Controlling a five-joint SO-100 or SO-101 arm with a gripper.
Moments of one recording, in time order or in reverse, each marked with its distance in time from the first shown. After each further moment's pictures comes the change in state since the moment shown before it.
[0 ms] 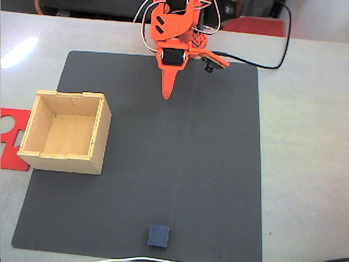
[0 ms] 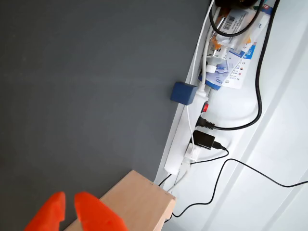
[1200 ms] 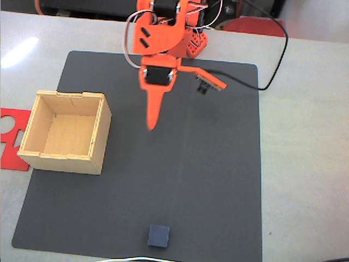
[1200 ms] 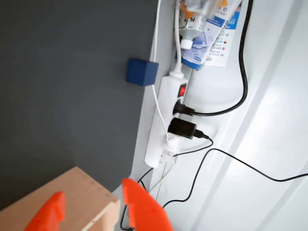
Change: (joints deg) arm 2.7 -66.1 -46.5 -18.6 2.3
